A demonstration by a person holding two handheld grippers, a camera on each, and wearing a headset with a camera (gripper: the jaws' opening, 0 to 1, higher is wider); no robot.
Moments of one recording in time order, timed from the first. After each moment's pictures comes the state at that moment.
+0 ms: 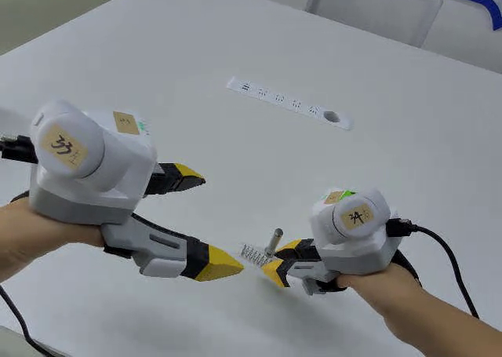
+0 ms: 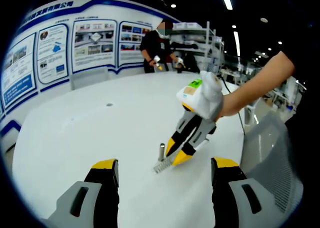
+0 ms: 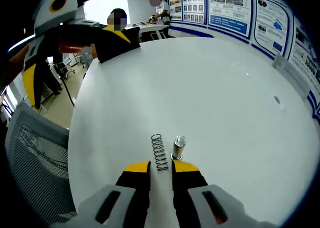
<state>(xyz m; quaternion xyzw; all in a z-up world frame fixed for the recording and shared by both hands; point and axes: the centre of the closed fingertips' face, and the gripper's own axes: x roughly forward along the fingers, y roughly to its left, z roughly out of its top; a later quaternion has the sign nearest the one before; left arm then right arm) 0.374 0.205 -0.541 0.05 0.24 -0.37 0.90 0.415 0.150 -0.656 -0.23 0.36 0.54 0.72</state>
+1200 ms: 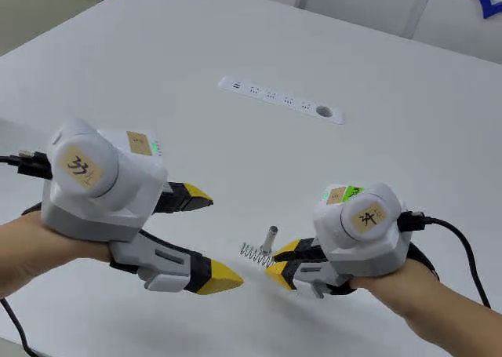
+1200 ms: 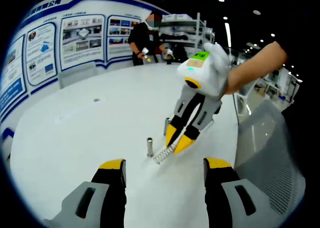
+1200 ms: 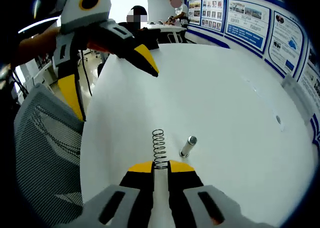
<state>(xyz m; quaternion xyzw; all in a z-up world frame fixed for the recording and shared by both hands) 0.365 0.181 -0.562 0.08 0.27 -0.41 0.87 0.388 0.134 -0.623 -0.30 0.31 0.59 0.68</state>
